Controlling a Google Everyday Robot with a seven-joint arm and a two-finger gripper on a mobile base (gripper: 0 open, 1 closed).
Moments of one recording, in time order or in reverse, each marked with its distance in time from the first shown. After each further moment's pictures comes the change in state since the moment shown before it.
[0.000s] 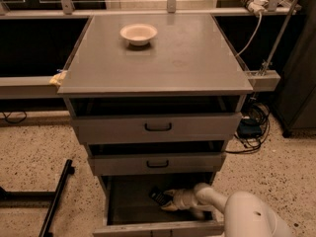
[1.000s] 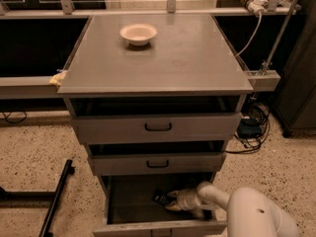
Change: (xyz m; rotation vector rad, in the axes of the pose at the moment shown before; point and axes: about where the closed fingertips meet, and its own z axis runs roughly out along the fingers) arm 0.000 0.005 -0.016 -0.027 0.032 0.029
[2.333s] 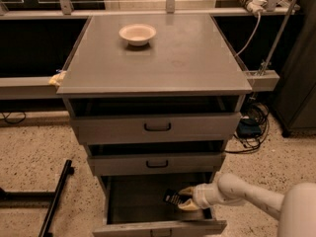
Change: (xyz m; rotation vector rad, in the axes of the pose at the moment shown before) arm -0.058 0.029 -0.154 -0.052 -0.004 -0.085
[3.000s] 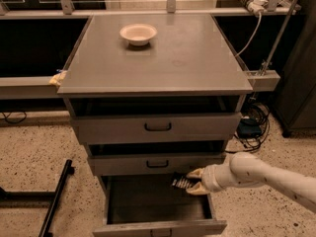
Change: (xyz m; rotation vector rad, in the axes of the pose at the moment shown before) arm -0.085 -0.015 -0.122 0.044 0.071 -0.061
